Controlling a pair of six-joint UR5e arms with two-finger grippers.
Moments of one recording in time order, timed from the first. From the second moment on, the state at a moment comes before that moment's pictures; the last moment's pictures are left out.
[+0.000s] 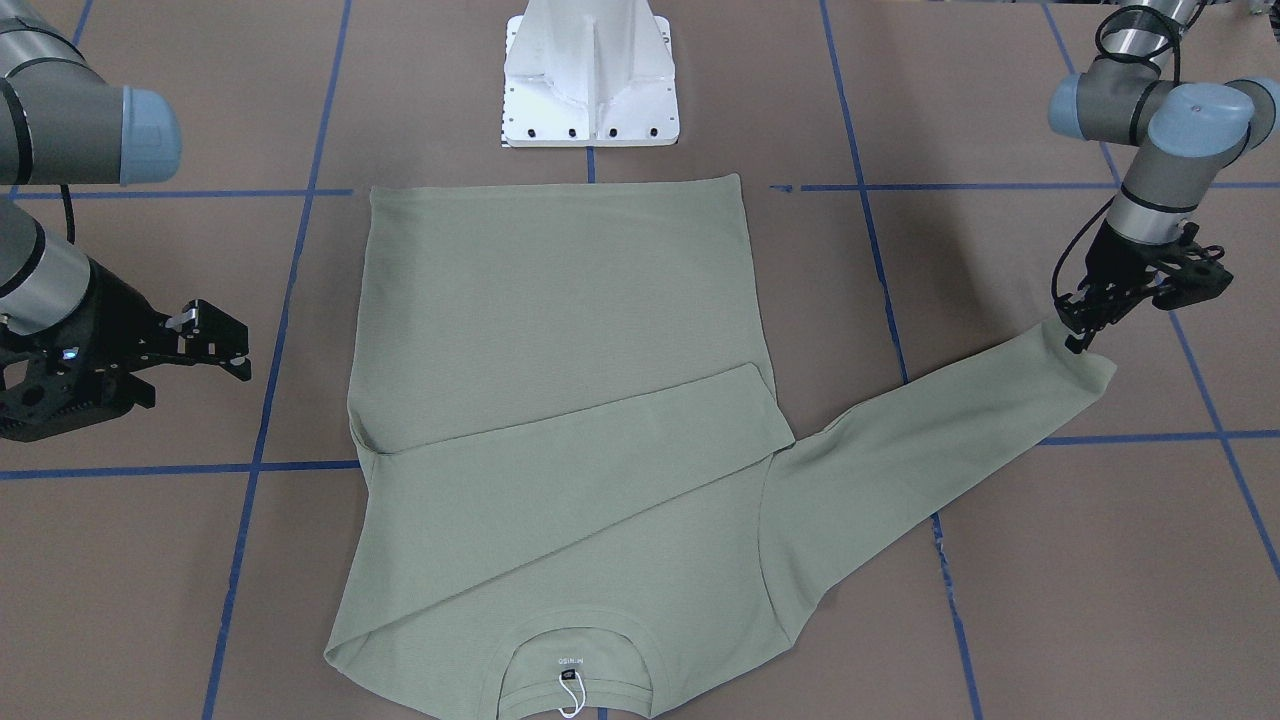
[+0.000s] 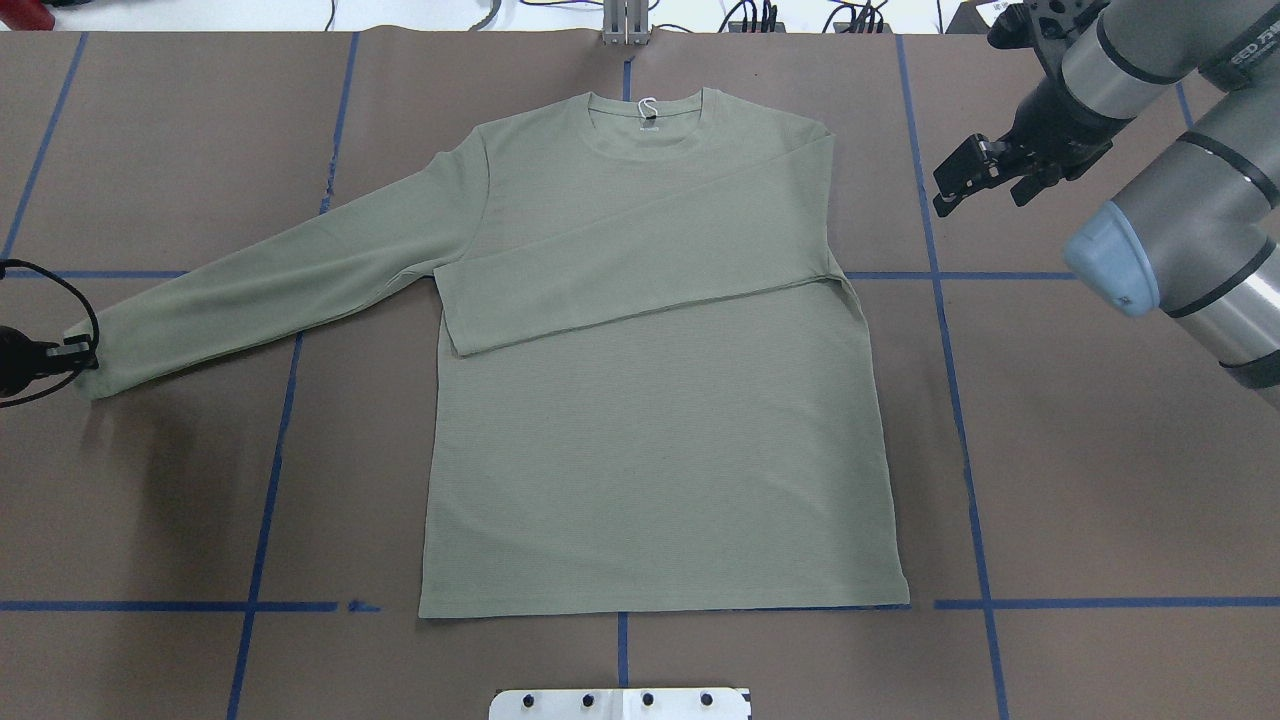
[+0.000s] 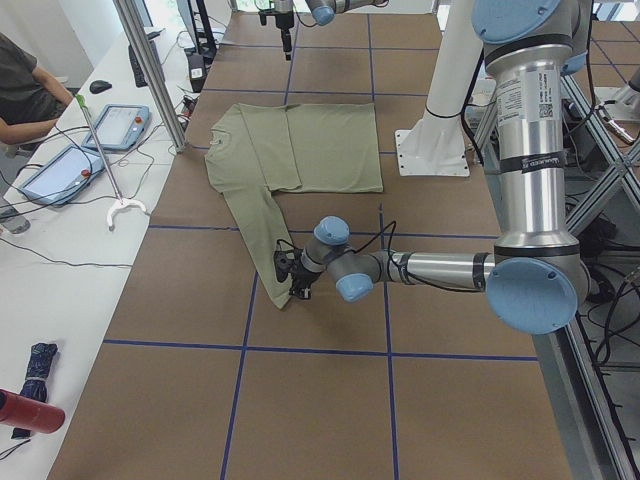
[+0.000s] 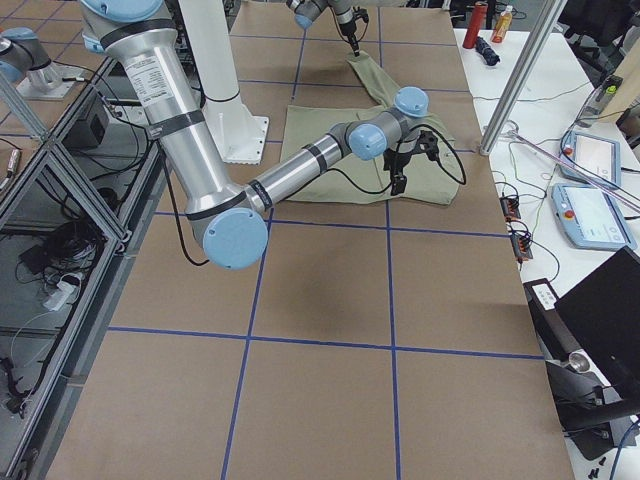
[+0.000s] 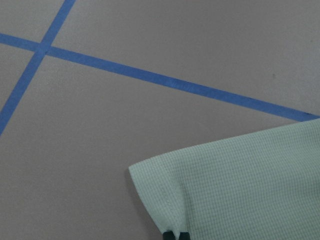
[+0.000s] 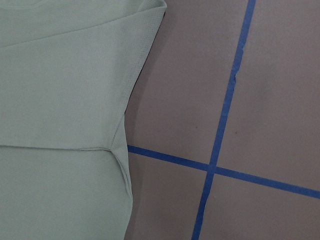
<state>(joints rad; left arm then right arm) -0.85 -1.44 -1.65 -2.43 -1.79 -1.25 1.06 -1.17 1.73 -1.57 2.31 0.53</state>
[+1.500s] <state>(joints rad) -0.72 -2.61 -1.45 -1.72 -1.85 -1.67 1.16 -1.52 1.86 -1.48 2.31 0.46</state>
